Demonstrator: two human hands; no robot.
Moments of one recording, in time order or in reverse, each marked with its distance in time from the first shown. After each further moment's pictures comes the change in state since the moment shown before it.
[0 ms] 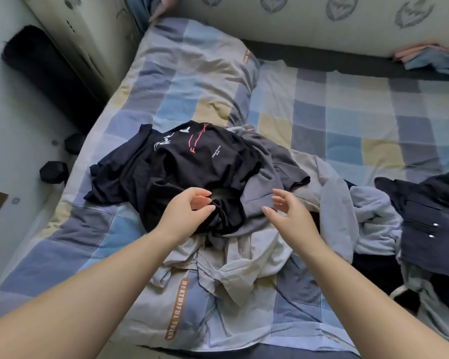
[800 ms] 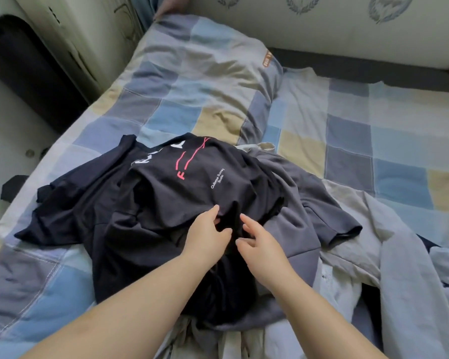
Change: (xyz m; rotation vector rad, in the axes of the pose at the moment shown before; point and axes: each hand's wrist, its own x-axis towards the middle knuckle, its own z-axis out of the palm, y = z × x) left_hand 0.202 -0.092 0.109 0.118 0.061 -0.127; right_hand 0.193 0.088 0.118 0.050 -0.278 0.049
